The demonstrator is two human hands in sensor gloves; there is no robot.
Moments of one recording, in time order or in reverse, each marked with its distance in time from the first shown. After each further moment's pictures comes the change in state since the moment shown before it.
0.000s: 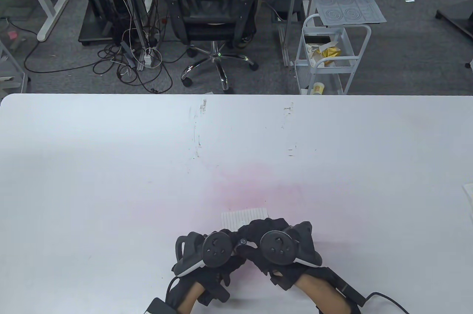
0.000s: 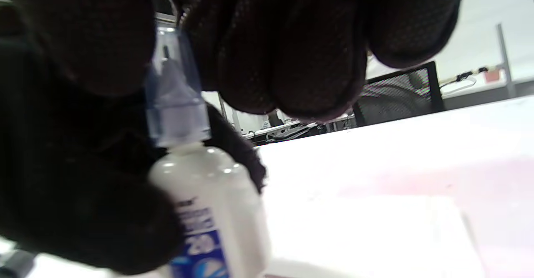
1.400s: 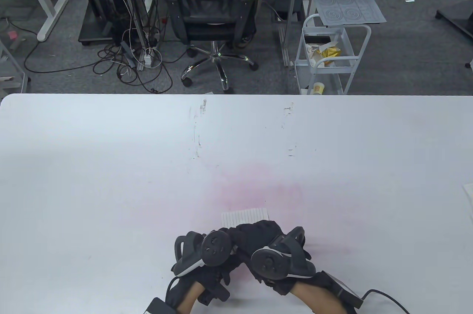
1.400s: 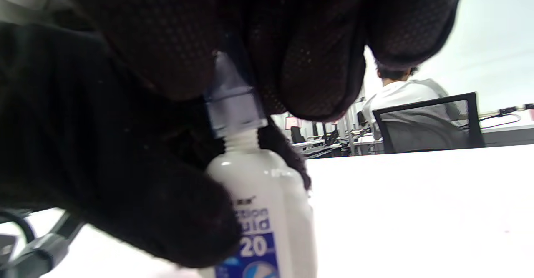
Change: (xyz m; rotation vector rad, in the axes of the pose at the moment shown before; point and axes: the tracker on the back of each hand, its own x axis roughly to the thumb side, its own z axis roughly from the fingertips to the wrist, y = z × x) left_hand -0.001 0.000 -0.001 0.015 0.019 0.009; right_hand 0.026 0.000 0.005 -0.069 -0.115 0.051
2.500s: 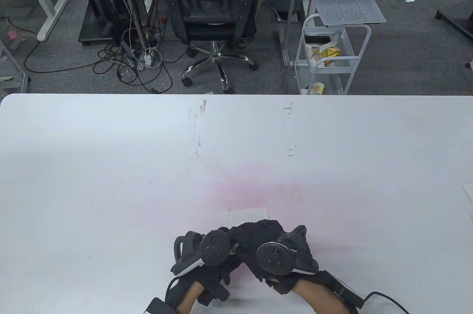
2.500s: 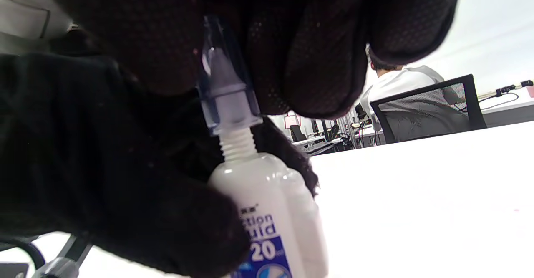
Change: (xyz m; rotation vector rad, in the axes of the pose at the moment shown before) left_hand -0.002 0.000 0.000 -0.015 0.015 0.005; right_hand -0.008 -0.001 0.000 0.024 0.013 -0.099
